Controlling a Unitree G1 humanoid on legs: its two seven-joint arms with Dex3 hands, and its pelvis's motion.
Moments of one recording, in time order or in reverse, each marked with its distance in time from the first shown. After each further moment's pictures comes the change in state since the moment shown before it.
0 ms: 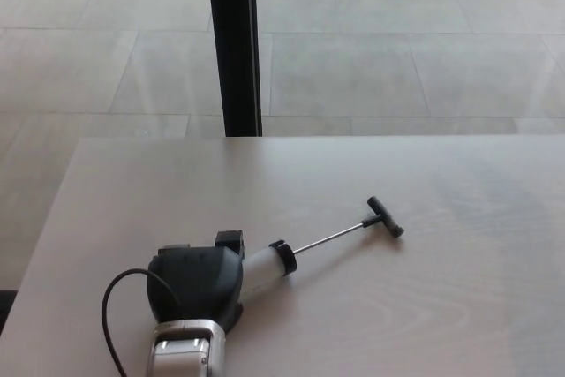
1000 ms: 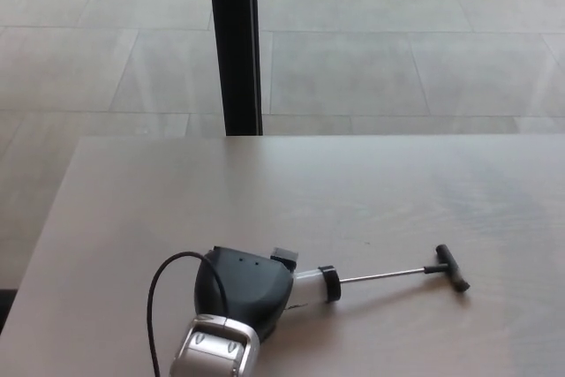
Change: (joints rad) left_arm -0.095 0.109 -0.297 -0.079 0.058 0.067 -0.256; right_arm 0.000 -0.006 0.014 0.014 0.008 0.001 0.007
